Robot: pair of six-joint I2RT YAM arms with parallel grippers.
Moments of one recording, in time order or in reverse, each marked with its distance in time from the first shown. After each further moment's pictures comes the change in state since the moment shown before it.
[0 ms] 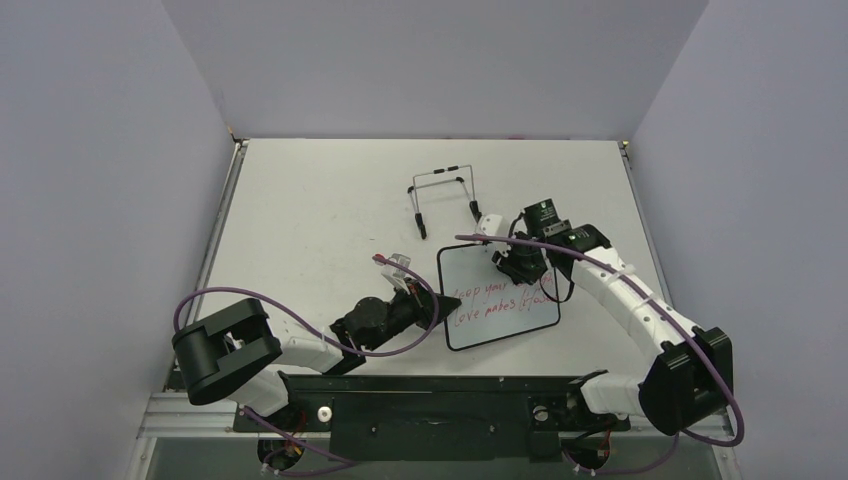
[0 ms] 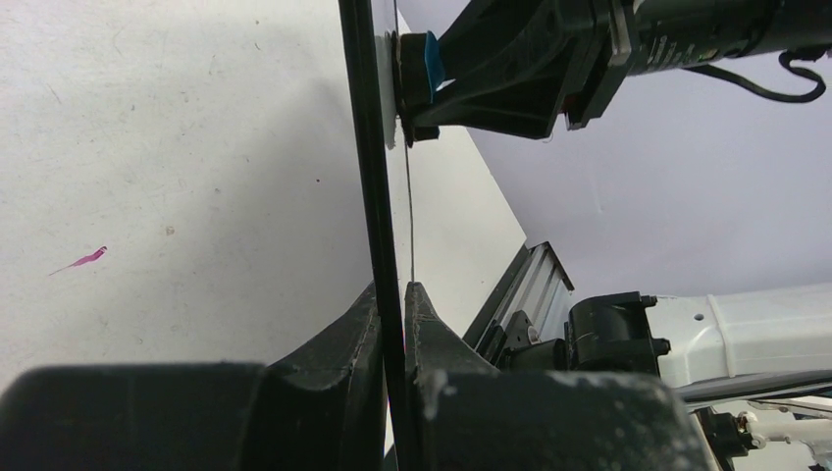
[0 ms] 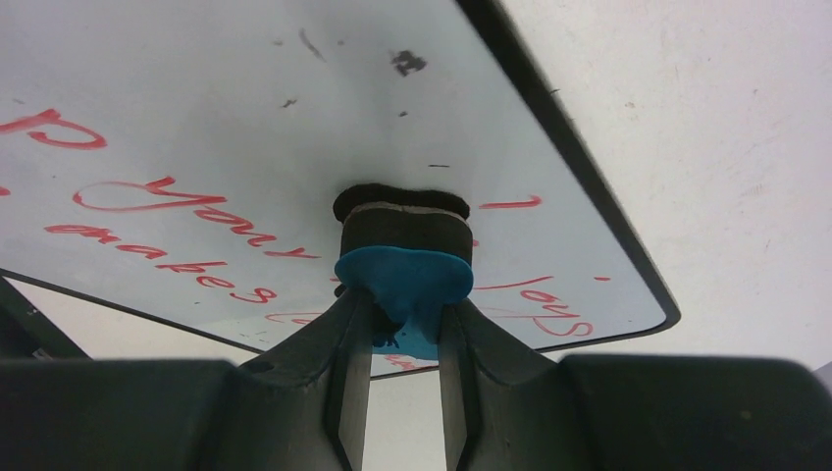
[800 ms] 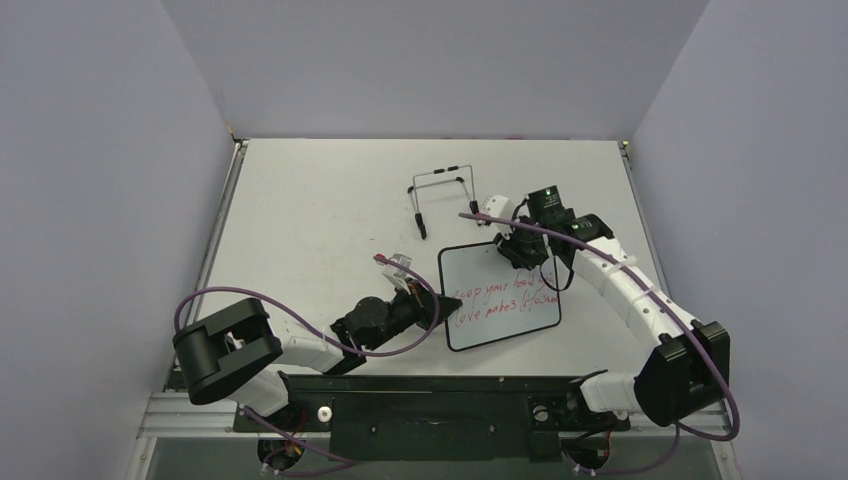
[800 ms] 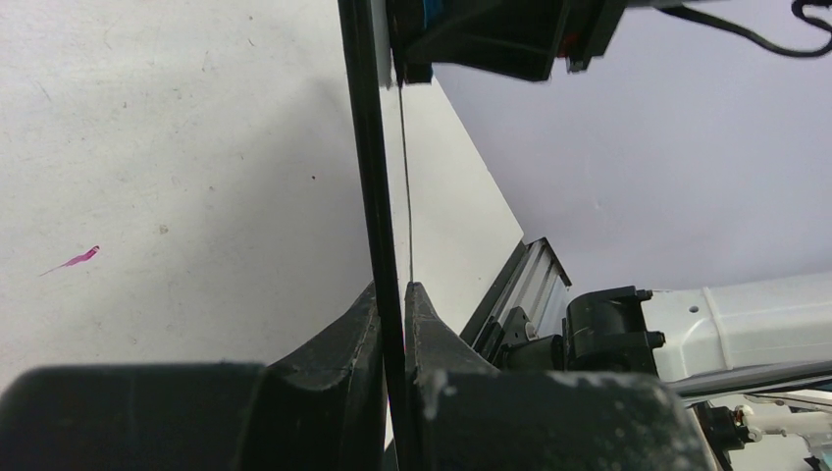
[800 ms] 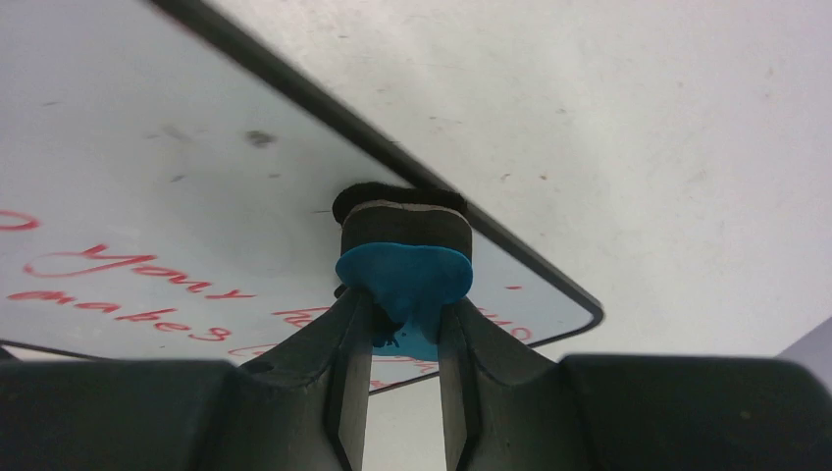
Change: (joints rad) left arm 0.000 0.002 0.002 0.000 0.012 0.002; right arm -0.043 0.035 0.069 0.048 0.020 0.076
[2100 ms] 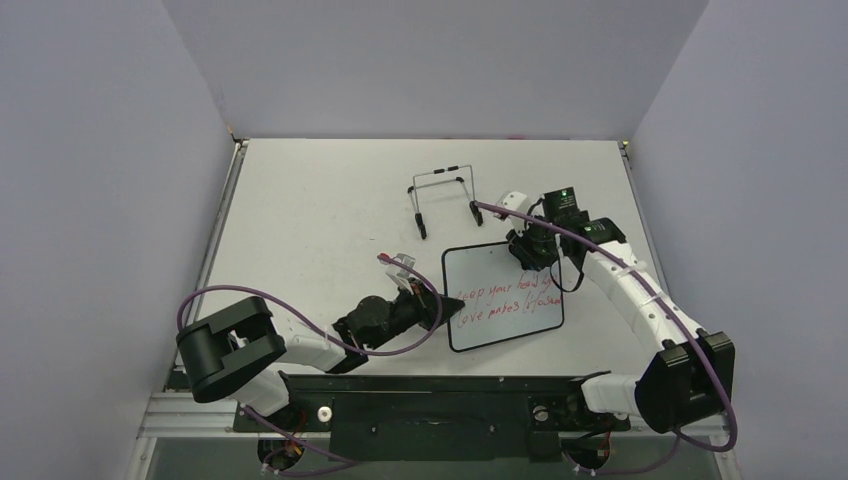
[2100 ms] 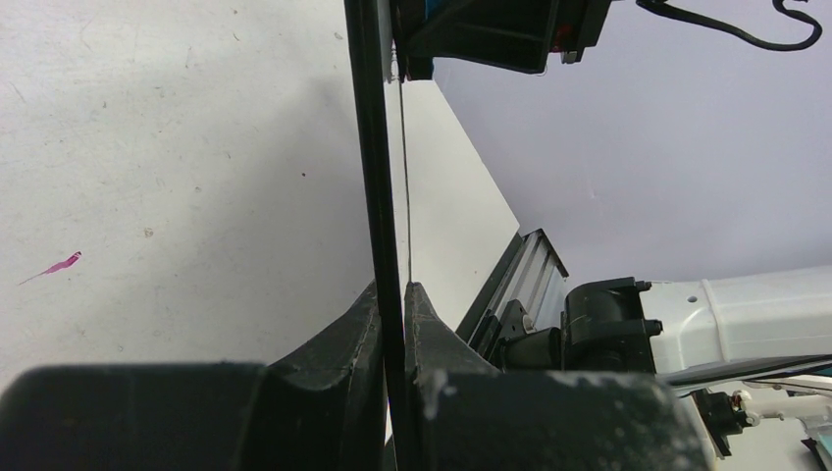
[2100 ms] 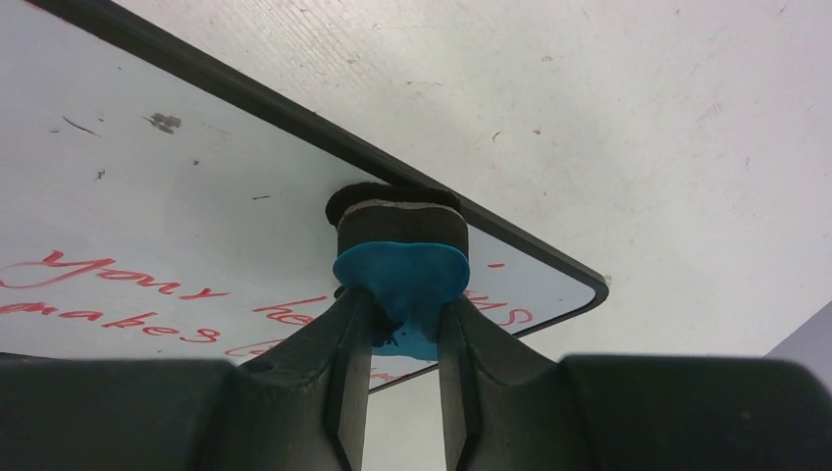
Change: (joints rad) left arm 0.000 0.020 0.013 0.008 0.026 0.004; right arm -0.063 -0.050 -0.060 0.022 0.007 0.065
